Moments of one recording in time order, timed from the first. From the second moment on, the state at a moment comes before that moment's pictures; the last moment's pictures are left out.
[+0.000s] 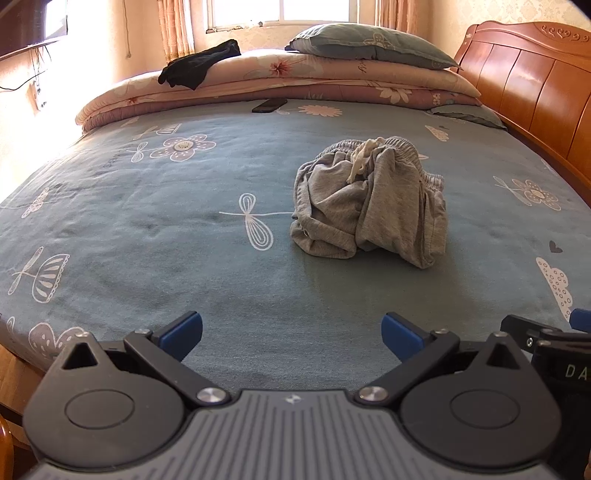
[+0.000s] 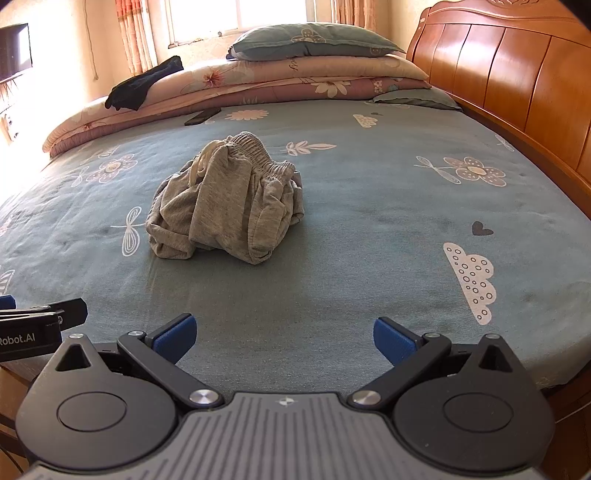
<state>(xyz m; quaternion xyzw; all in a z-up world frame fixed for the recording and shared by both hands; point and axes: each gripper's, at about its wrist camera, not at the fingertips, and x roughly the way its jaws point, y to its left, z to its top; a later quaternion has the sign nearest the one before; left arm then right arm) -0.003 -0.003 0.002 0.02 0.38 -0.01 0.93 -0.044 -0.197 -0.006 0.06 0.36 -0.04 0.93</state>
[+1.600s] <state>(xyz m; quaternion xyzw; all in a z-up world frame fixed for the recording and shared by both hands) 0.082 -0.006 -0.050 0.05 0.33 -0.11 0.94 0.058 -0.228 -0.051 0.03 0.33 0.07 0.94</state>
